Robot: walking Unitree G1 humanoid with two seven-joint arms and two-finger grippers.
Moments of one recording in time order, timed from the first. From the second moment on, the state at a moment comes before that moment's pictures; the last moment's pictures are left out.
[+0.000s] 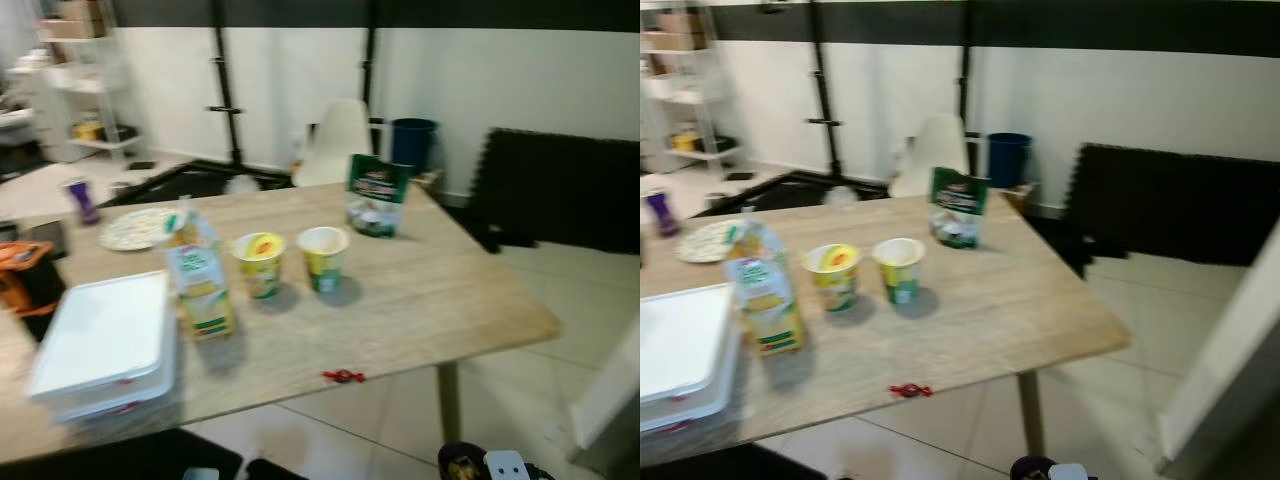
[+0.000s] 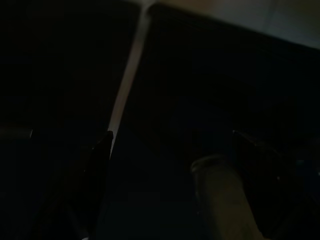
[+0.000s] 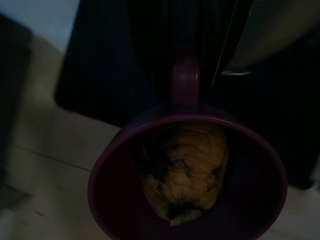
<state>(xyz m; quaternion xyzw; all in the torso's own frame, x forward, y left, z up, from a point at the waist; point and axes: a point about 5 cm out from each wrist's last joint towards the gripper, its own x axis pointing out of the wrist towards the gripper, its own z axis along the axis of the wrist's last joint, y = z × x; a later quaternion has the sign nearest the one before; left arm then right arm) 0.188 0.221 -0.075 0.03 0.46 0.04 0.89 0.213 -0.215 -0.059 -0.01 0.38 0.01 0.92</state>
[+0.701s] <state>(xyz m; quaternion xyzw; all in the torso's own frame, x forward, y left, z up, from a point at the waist) 0.183 0.219 -0.078 0.03 0.46 0.04 0.89 0.210 -0.213 -0.062 -0.01 0.39 0.01 0.92</state>
